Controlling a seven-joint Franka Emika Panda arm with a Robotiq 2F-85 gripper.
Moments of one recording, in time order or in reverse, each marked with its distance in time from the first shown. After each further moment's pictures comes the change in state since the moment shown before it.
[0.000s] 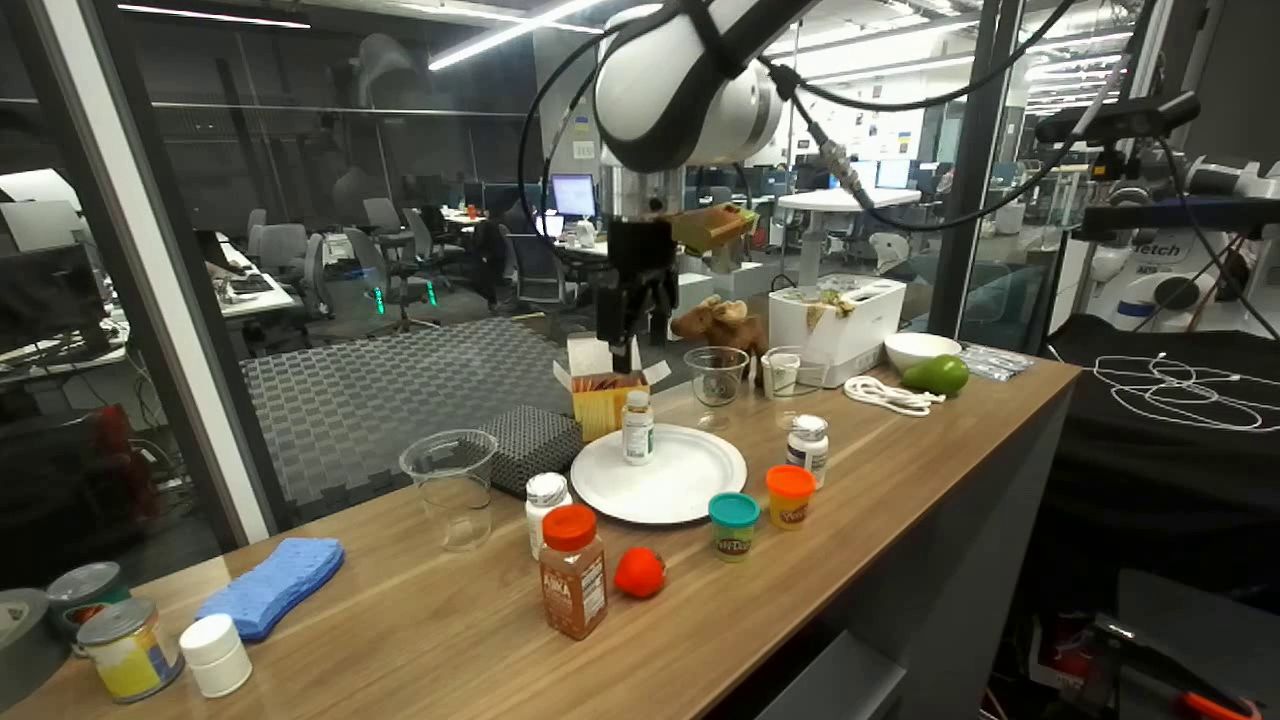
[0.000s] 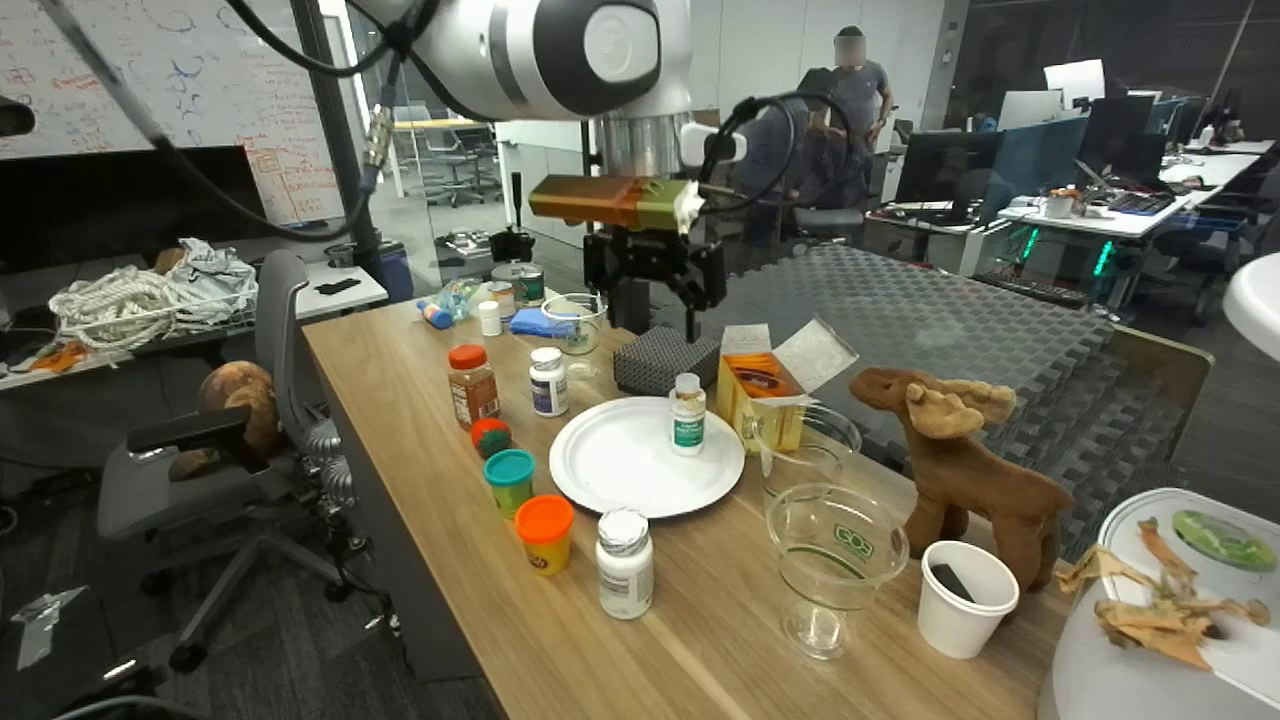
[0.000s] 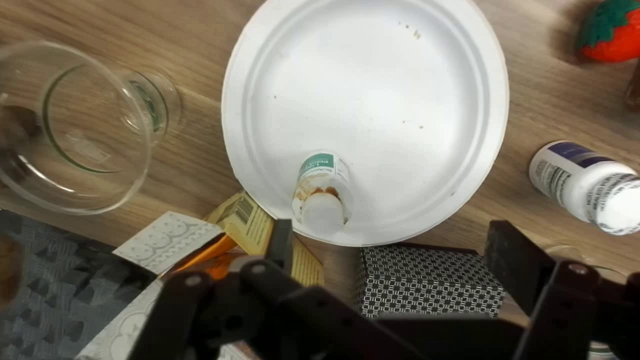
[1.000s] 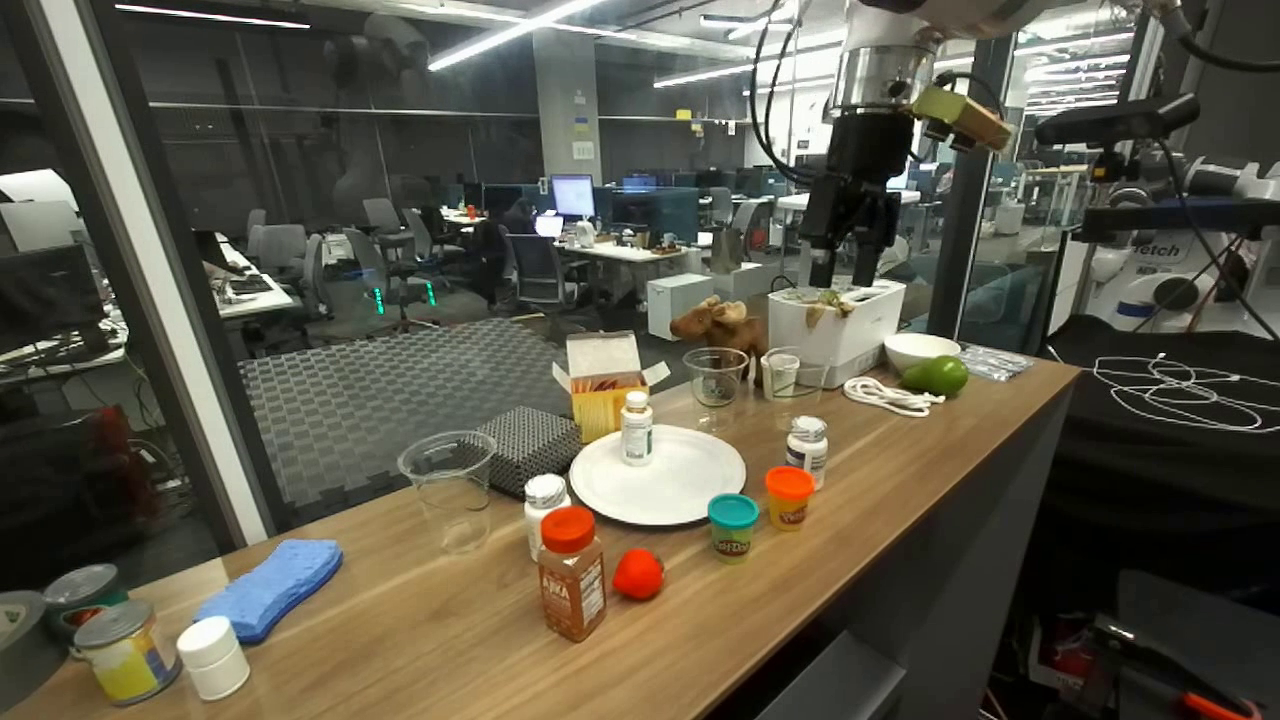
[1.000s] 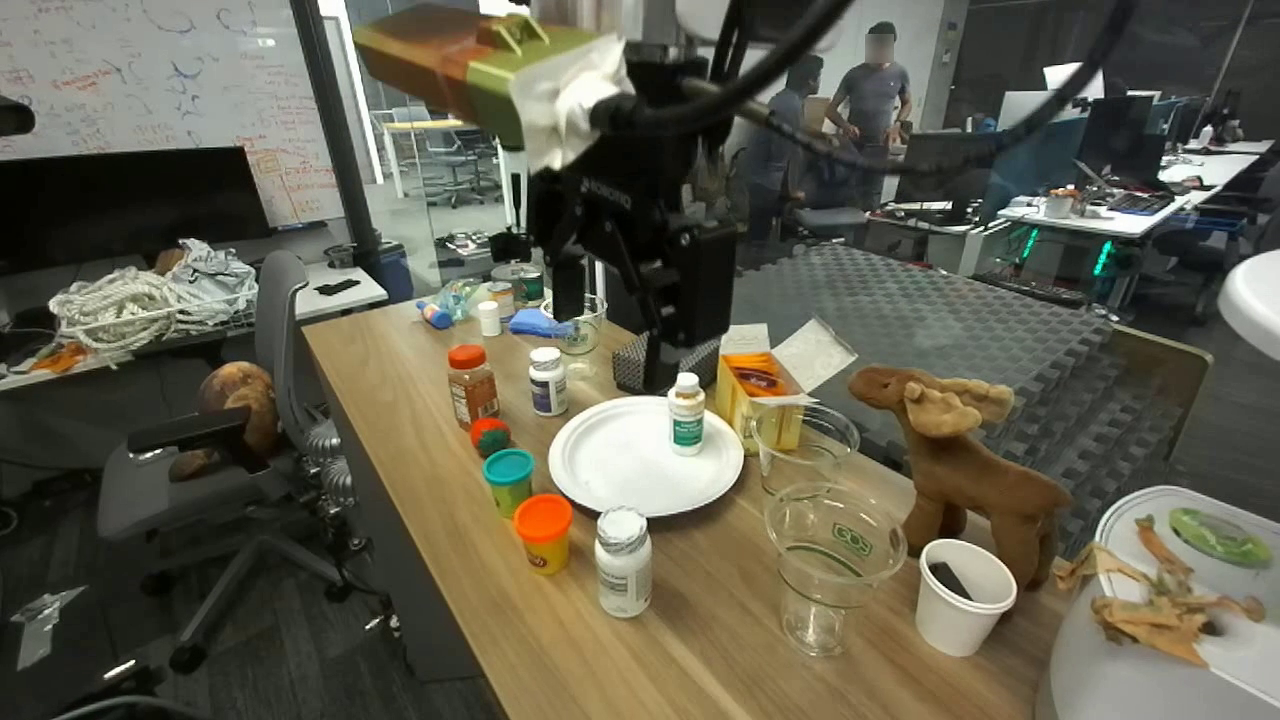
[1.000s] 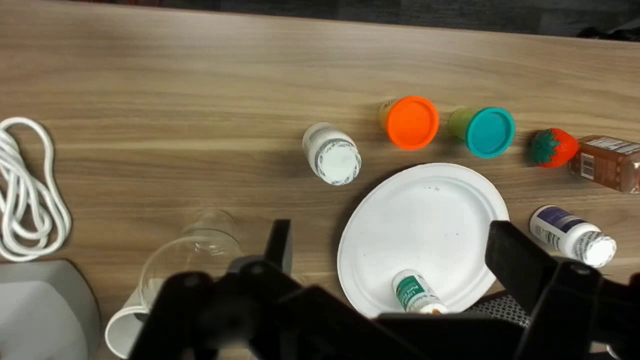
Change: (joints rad) arm -0.113 -0.511 -0.200 -0.459 0.204 -0.143 -0.059
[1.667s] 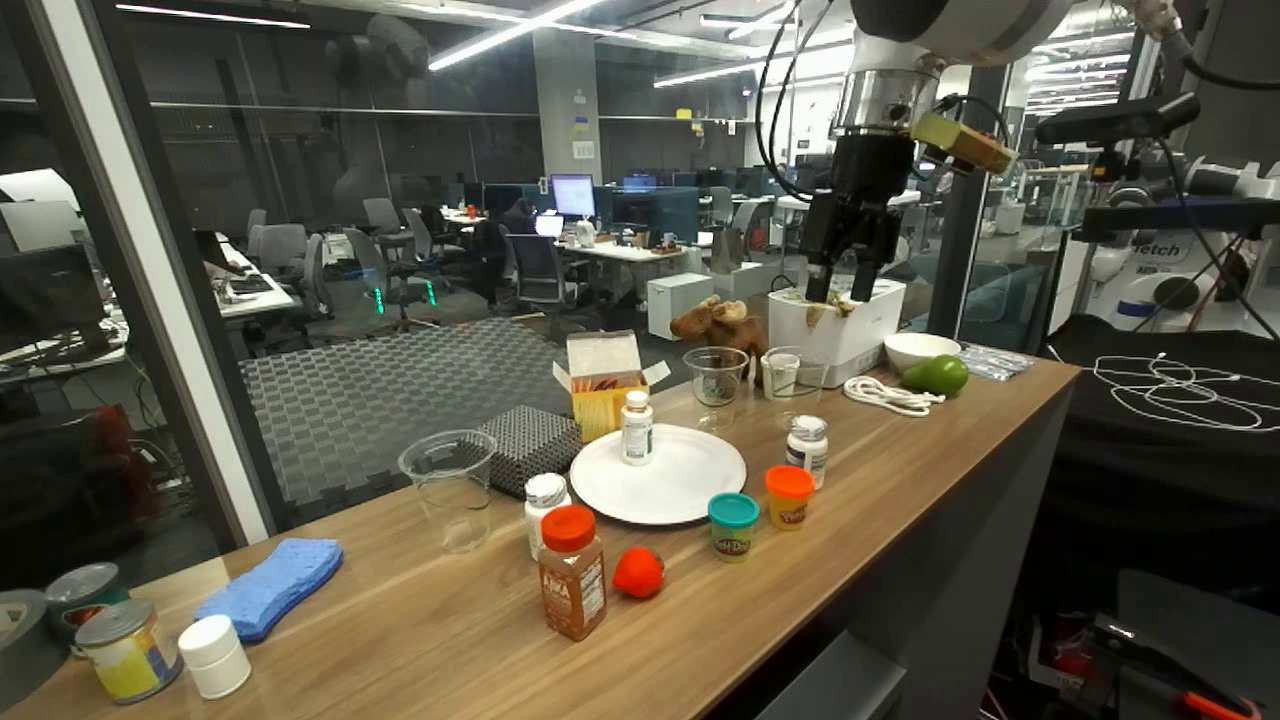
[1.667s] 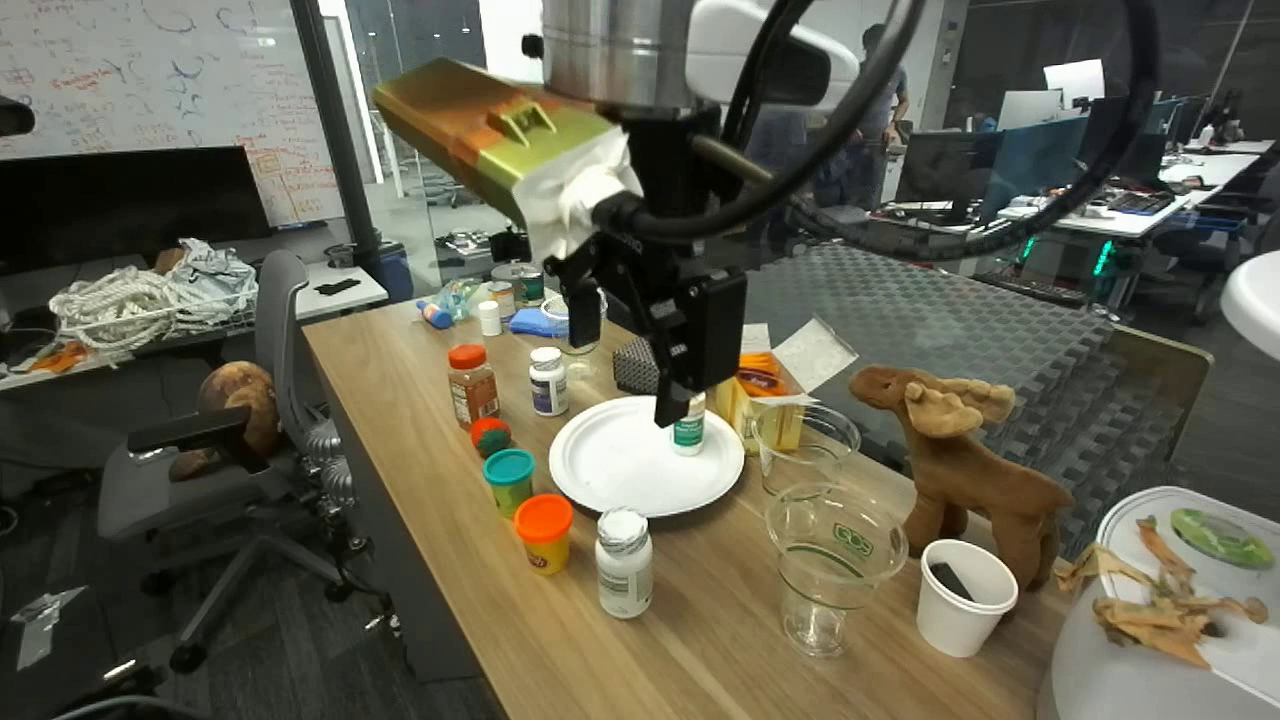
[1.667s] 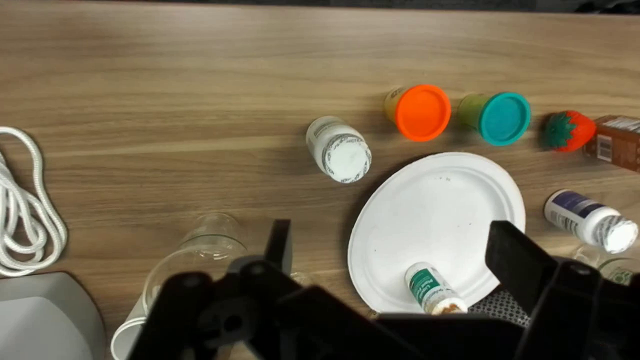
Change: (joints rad) arm -0.004 0.019 -0.012 -0.037 0.038 0.087 -0.001
